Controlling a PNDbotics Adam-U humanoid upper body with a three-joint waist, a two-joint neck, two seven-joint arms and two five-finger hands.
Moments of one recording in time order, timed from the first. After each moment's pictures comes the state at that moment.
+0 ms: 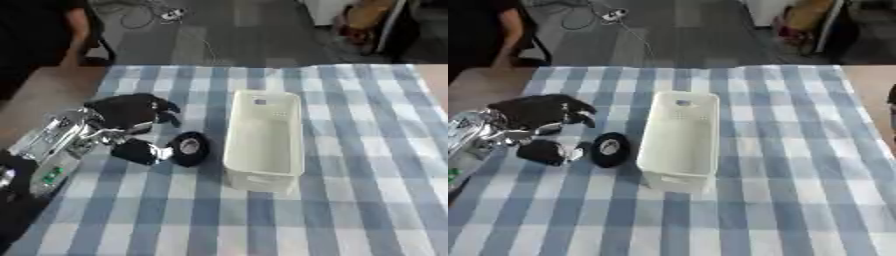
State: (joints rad) left arm -0.56 0.71 -0.36 -1.58 -0.91 -0.21 -0.51; right arm -0.22 -0.53 -0.09 -1.89 0.13 -0.18 -0.04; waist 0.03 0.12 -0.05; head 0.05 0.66
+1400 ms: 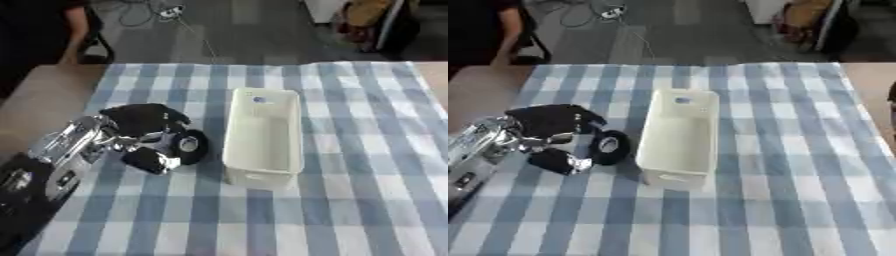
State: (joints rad) left arm -0.56 0.67 -0.40 -1.54 -0.91 -0.24 -0.53; right arm -0.22 -0.53 -0.09 -1.89 0.13 -0.18 -0.04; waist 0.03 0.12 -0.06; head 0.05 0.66
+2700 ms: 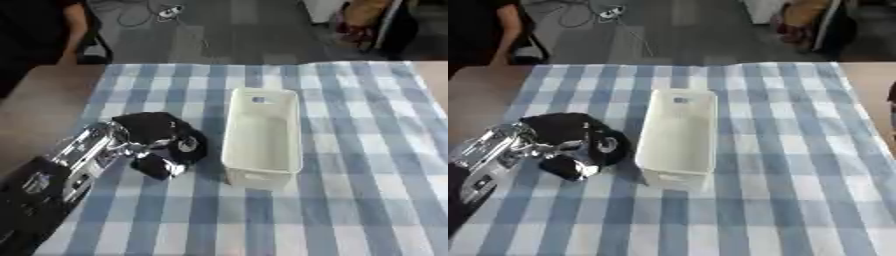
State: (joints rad) left arm -0.58 0.62 -0.42 -1.44 -0.99 -0.28 -0.53; right arm -0.22 -0.53 -0.09 -1.89 0.12 -0.18 -0.03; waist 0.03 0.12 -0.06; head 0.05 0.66
